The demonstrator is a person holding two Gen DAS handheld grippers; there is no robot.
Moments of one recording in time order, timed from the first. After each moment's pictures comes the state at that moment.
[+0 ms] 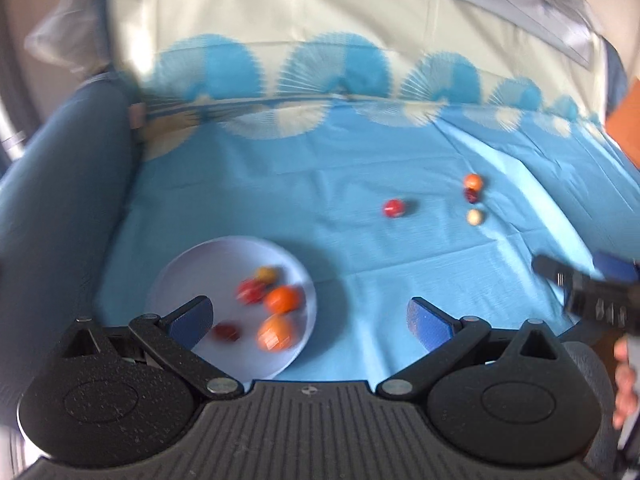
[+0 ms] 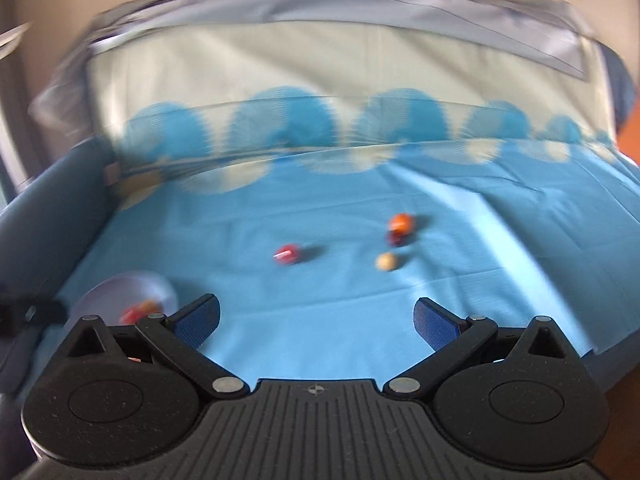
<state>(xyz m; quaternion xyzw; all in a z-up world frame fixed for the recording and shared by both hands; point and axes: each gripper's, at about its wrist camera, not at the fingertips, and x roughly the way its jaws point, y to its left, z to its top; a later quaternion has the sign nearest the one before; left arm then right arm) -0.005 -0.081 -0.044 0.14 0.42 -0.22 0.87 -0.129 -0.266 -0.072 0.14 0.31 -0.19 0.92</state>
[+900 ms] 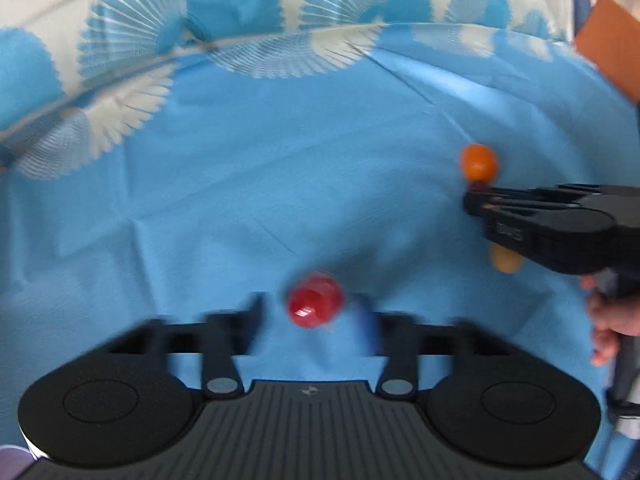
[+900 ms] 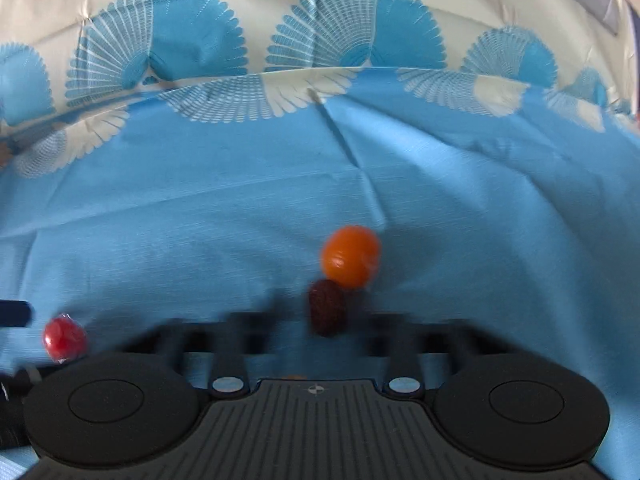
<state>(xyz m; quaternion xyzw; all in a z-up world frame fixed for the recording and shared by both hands) 0.159 -0.281 -0.221 0.20 0.46 -0.33 0.80 0.086 -0.422 -0.244 0.12 0.40 -0.23 0.88</state>
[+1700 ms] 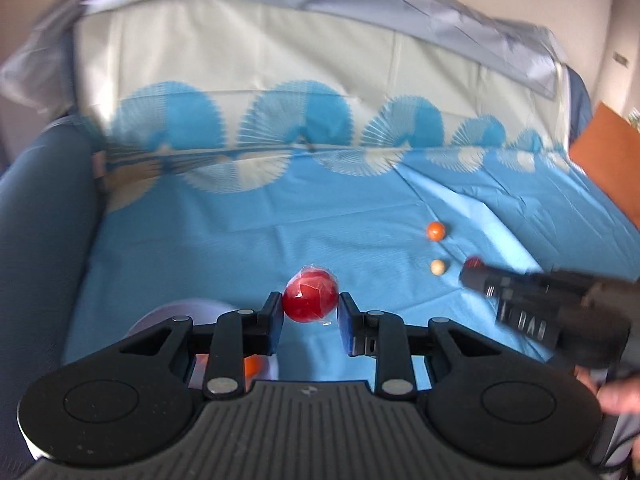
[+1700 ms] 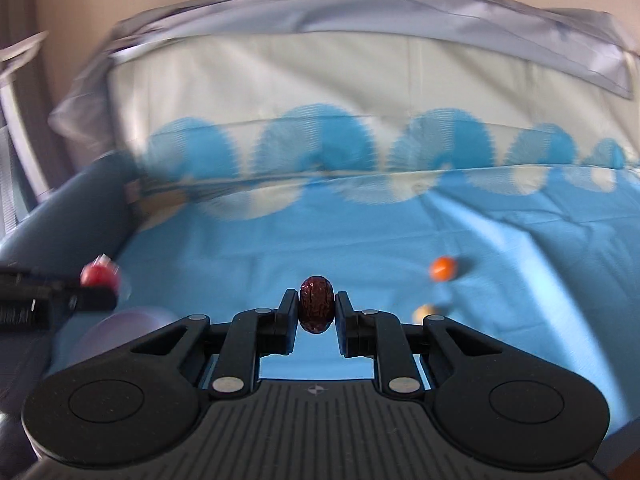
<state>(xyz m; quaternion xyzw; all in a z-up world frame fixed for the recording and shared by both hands) -0.009 -0.076 -0.015 0.09 0.37 -0.26 0.89 -0.086 -0.265 -0.068 0.13 0.30 -0.09 0.94</state>
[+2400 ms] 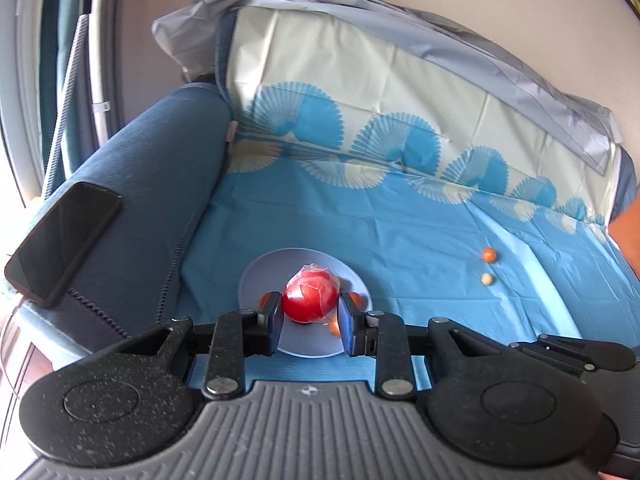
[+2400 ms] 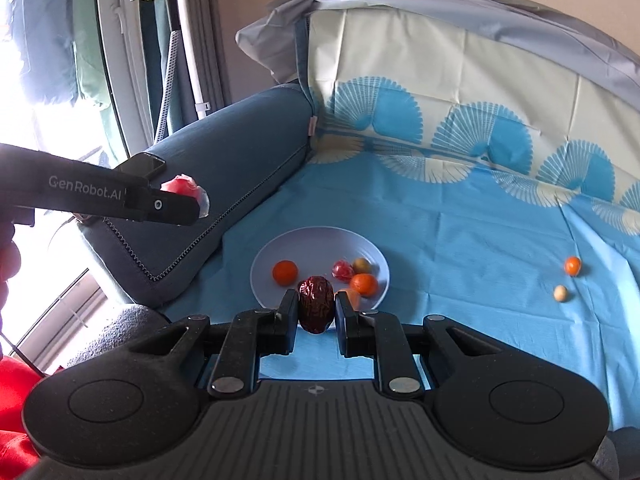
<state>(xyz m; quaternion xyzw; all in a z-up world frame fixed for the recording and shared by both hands) -0.080 0.085 0.017 0.00 0.36 -0.16 0.92 -0.141 -0.083 -0.028 0.04 0.33 0.06 0.94</state>
